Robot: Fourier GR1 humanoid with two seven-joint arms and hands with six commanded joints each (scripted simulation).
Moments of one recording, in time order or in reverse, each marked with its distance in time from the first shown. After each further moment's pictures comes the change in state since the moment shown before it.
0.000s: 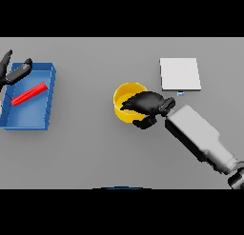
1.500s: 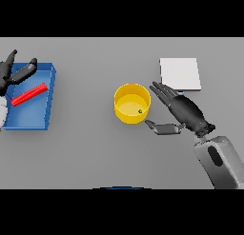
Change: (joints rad) left arm 0.000 -0.031 -0.009 -0.029 -0.003 0.037 0.033; right arm 0.473 -0.045 -0.346 -0.499 -0.308 -0.263 0.140
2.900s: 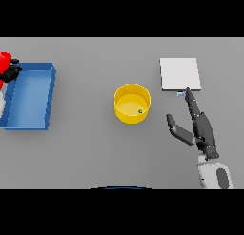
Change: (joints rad) left arm -0.094 -0.009 0.043 0.200 -0.097 0.173 0.011; right arm 0.292 0.258 -0.225 -0.091 -0.424 -0.153 -0.064
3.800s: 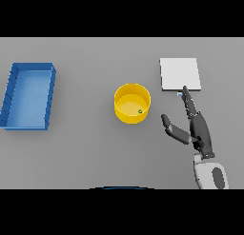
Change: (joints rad) left arm -0.858 0.049 -0.171 0.782 -0.382 -0.320 -0.398; right arm -0.007 0.031 0.017 -0.005 0.021 -0.021 0.011
